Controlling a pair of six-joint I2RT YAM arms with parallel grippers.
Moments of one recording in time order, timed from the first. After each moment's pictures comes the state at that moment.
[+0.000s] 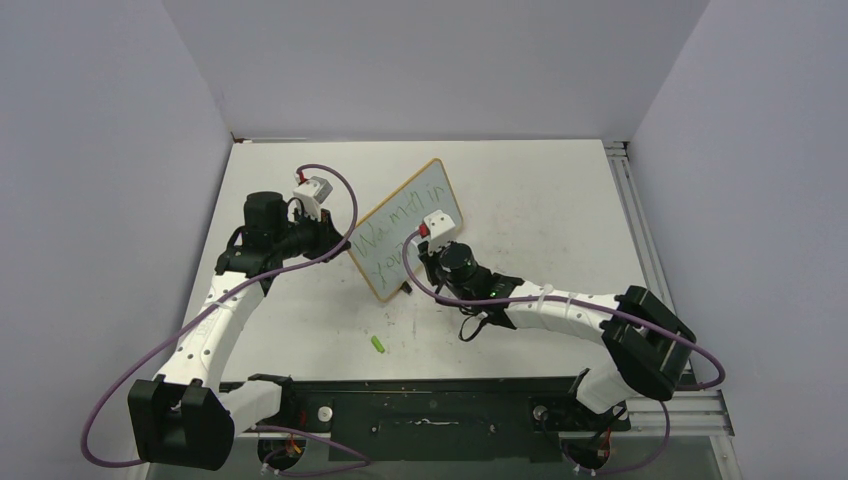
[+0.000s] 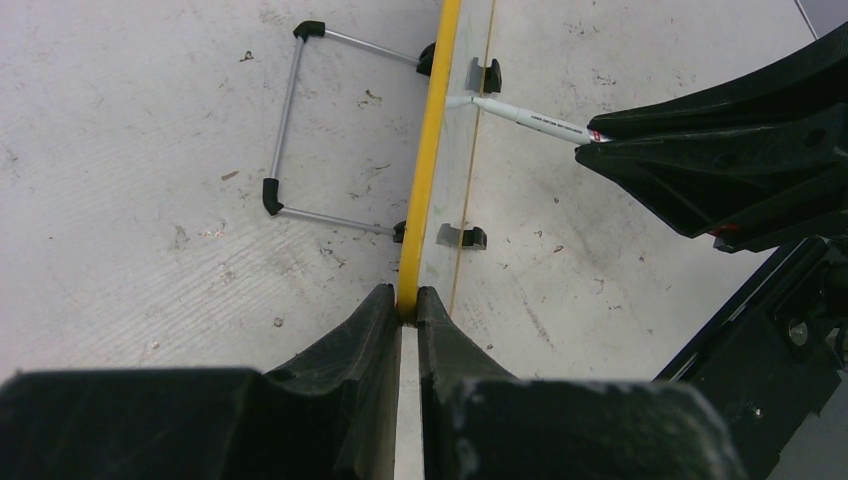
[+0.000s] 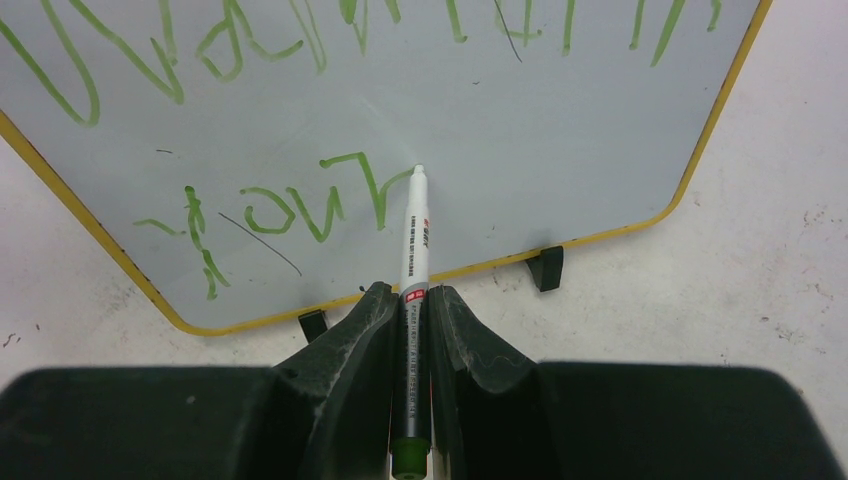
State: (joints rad) left arm -0.14 1.12 0.90 -0.39 0.55 -0.05; right arm 0.93 1.50 0.80 0.30 0.34 0.10
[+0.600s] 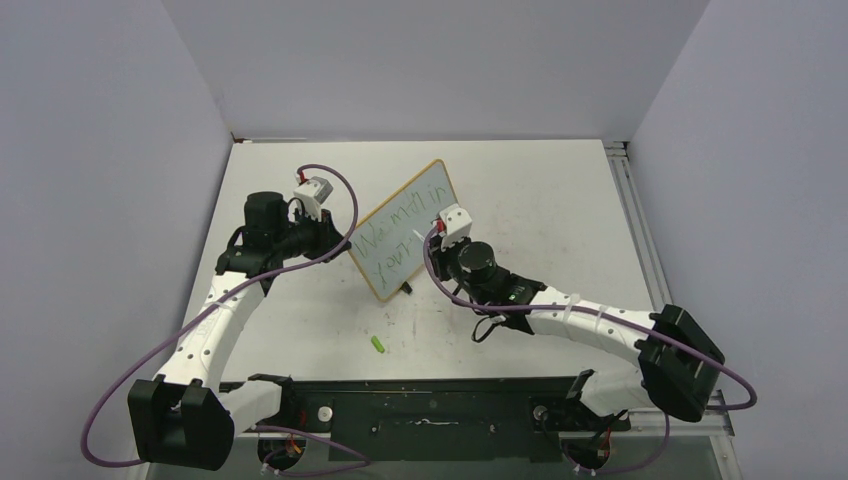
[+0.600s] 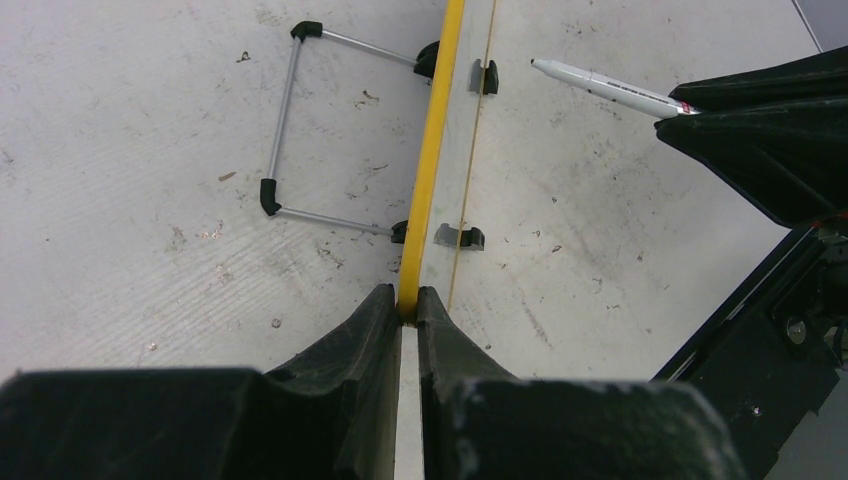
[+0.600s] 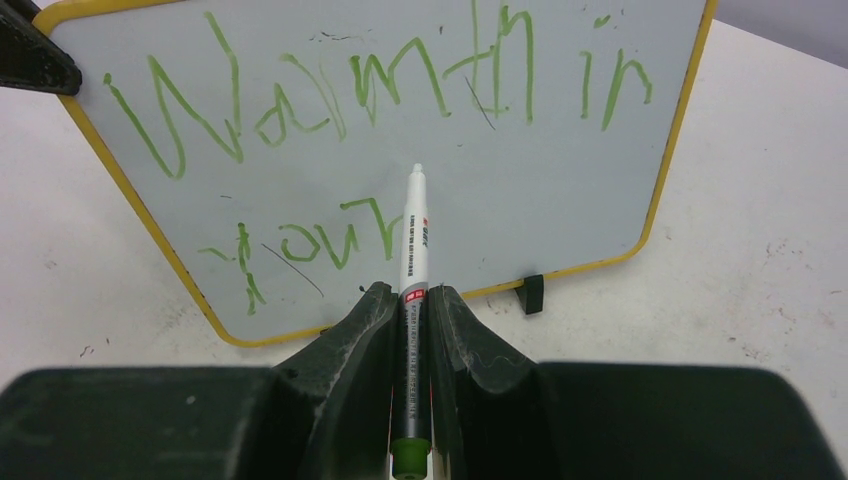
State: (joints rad) left arm -0.14 1.12 0.90 -0.39 0.56 -0.05; right arm 0.92 1.35 0.77 0.30 0.31 0.09
